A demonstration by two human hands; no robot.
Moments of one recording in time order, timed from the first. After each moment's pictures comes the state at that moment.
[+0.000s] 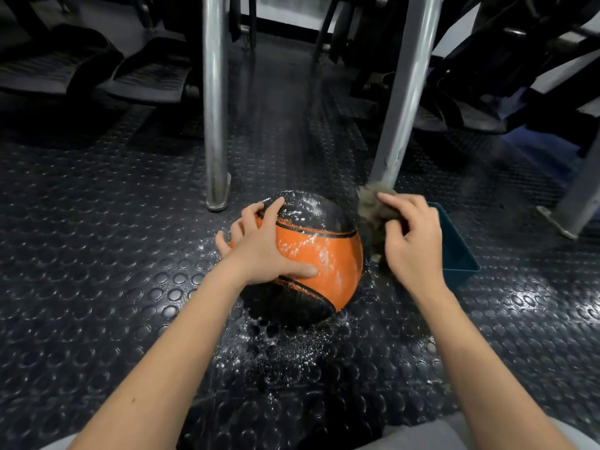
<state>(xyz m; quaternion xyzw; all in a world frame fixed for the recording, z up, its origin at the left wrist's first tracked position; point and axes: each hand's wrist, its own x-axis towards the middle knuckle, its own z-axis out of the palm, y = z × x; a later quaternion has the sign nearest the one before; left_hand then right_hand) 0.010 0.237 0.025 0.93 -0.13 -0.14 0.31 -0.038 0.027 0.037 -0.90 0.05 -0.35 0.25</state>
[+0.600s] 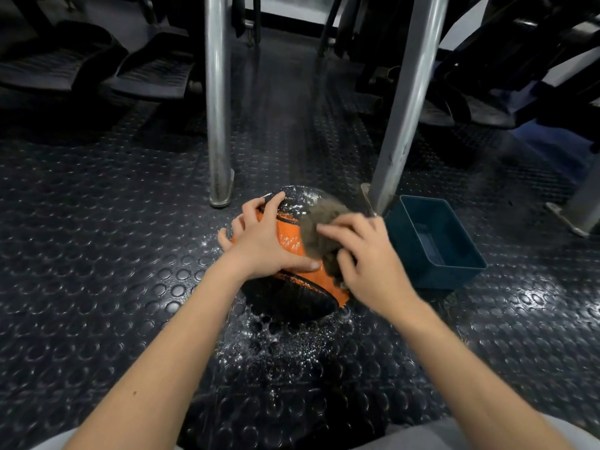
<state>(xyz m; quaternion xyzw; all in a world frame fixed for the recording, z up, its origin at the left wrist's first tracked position) 0.012 0.234 0.024 0.93 -0.11 -0.12 0.33 -0.051 0.063 0.019 -0.94 -0.13 -0.25 0.19</state>
